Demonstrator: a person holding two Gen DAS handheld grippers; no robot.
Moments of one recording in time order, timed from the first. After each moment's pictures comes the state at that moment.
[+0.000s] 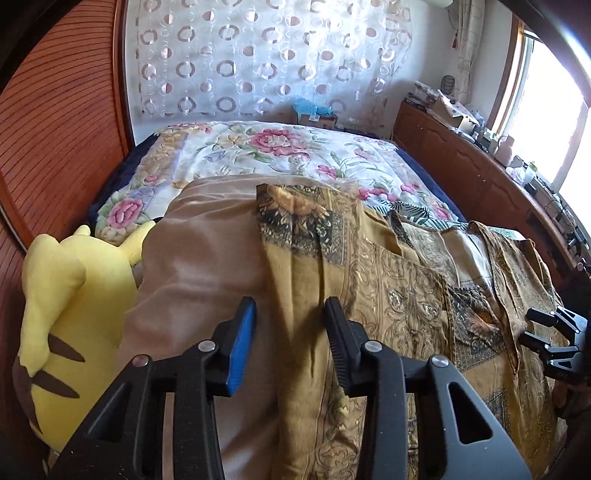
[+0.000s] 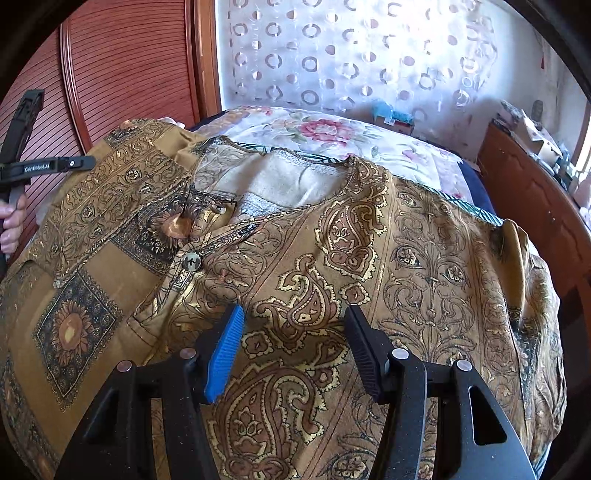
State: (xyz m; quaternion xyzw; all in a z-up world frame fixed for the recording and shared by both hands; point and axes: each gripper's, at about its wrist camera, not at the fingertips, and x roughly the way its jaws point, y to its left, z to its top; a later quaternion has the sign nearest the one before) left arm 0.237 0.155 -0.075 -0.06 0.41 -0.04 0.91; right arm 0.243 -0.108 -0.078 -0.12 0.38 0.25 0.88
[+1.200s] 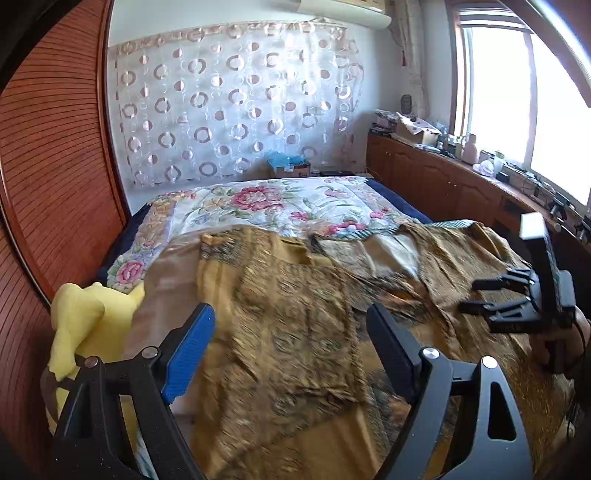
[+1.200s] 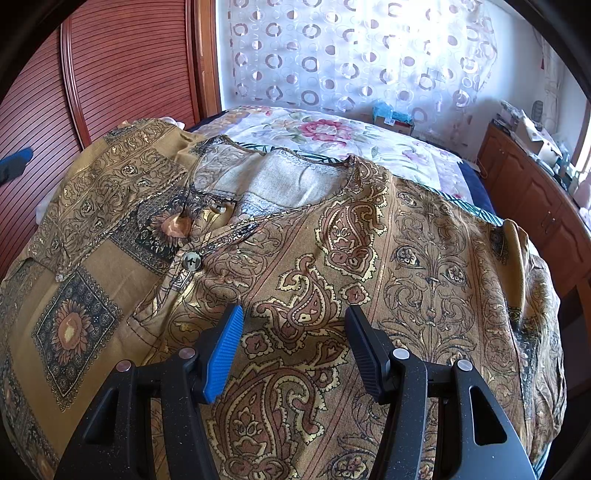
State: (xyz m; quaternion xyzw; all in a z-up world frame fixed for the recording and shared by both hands) left arm 0.127 0.085 -0.024 0.01 0.30 -0.07 0.95; right arm 0.244 -0.111 -0.079 -0.12 0.38 0.24 0.88
